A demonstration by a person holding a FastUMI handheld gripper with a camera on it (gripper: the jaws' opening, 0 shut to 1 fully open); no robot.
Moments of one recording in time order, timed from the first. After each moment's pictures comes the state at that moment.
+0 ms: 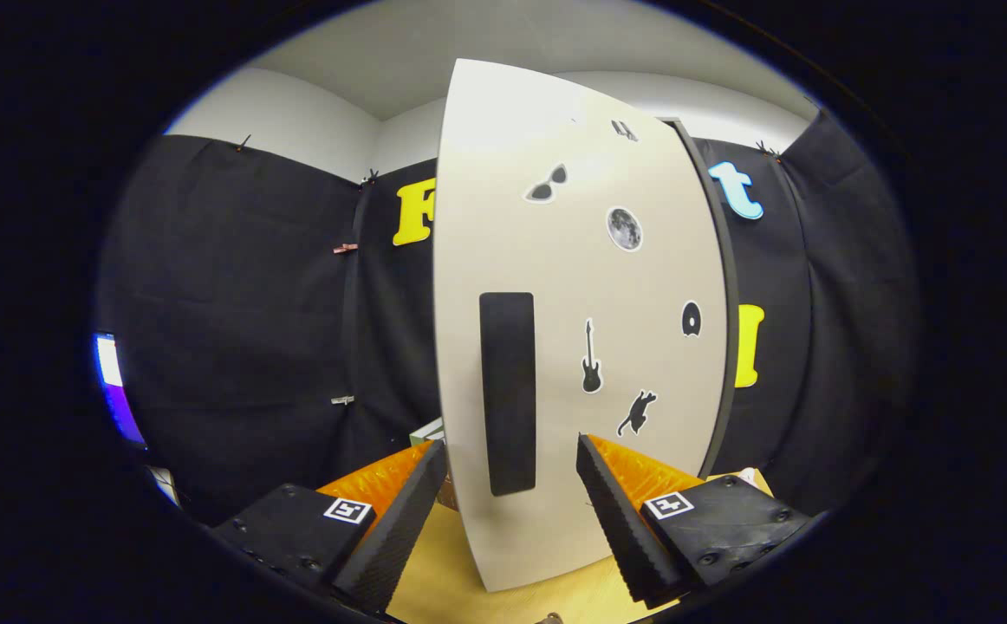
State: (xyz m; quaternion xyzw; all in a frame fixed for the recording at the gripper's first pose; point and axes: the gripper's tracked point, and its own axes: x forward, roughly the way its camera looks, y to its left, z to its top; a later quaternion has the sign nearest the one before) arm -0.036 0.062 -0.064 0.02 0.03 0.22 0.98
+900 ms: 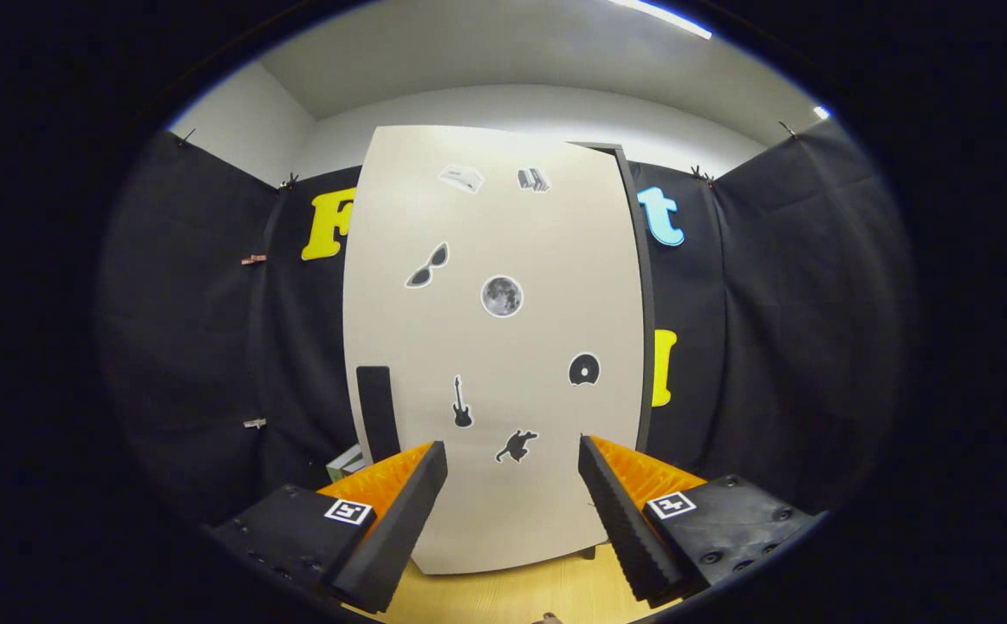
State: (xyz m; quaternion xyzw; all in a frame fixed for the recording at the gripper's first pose) arm 0.006 0.014 -0.015 0.01 0.00 0.05 1.00
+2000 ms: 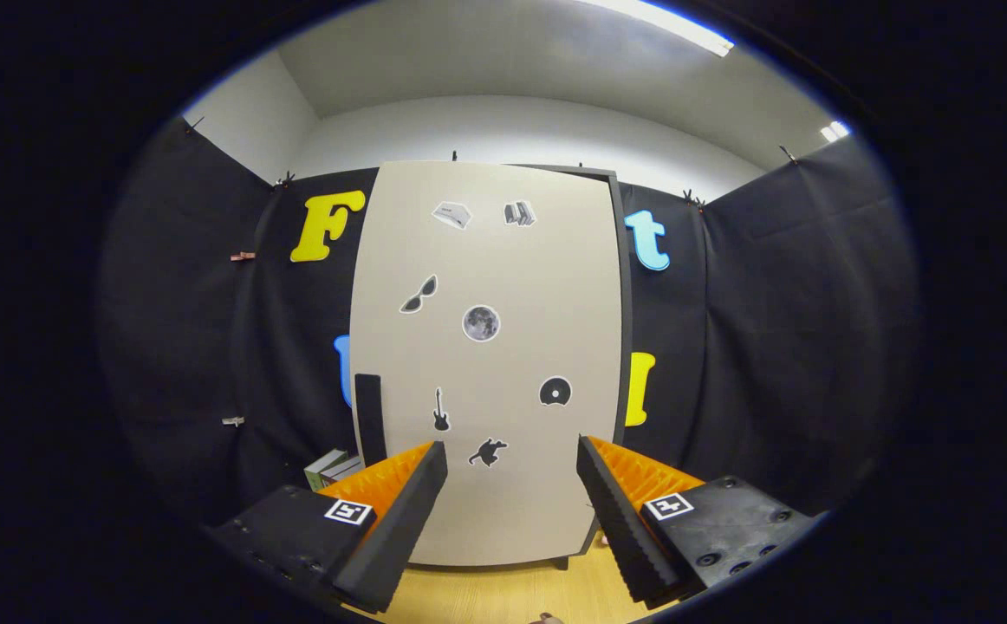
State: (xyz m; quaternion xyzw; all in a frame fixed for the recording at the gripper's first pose) arm 0.007 -0.004 0.003 -0.01 -0.02 0.03 1.00
